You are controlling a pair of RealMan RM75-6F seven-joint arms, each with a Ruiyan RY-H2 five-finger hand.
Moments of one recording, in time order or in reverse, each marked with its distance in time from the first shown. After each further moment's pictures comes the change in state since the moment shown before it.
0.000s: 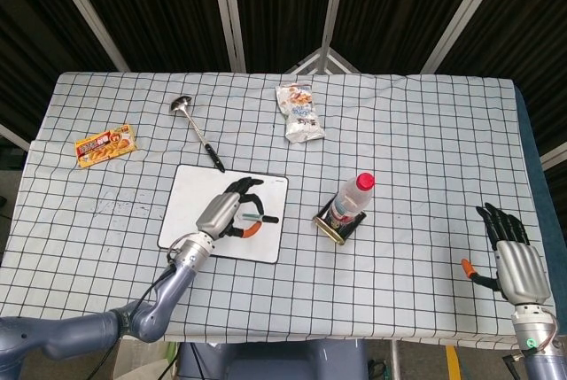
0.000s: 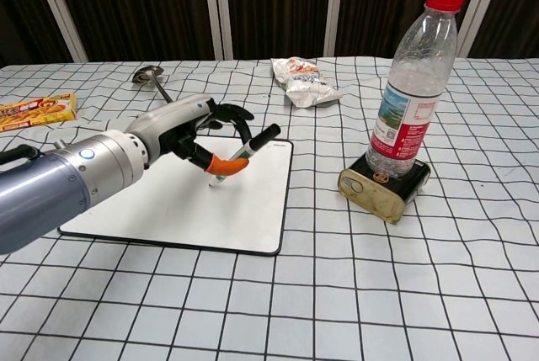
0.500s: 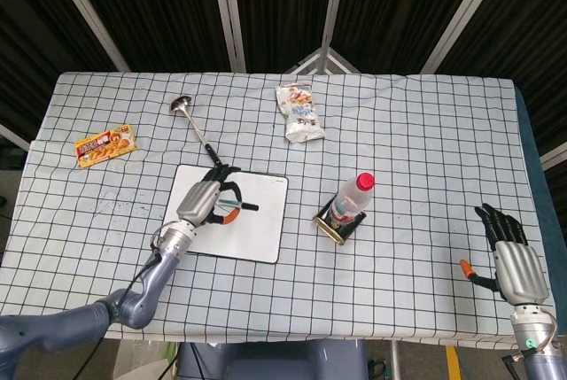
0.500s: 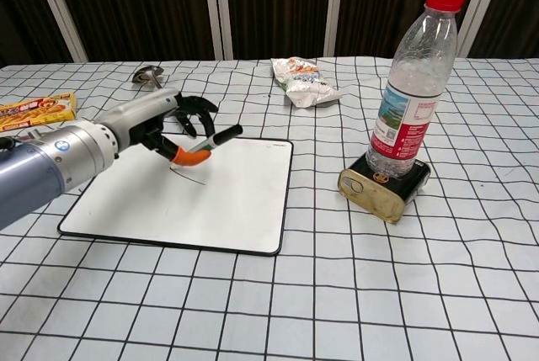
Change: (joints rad) left arm 0.000 0.028 0.014 0.165 0.056 0.011 -0.033; right arm 0.000 0.001 -0.001 -0.007 0.001 -0.004 0.006
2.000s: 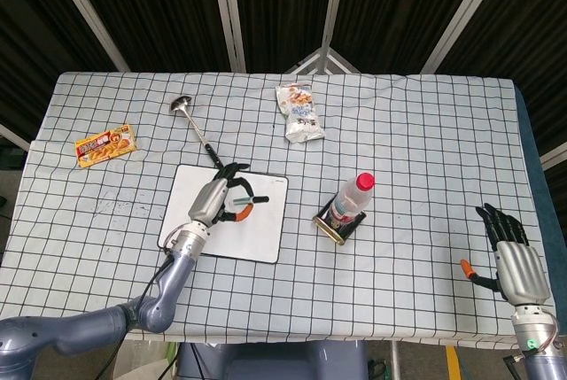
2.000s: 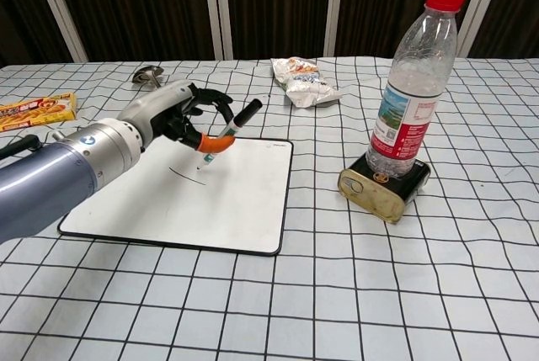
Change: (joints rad) left arm -0.008 -0.078 -0.067 -0.084 -0.134 0.039 0.018; right arm -0.002 0.007 0.000 -0.007 -0.001 0.001 0.013
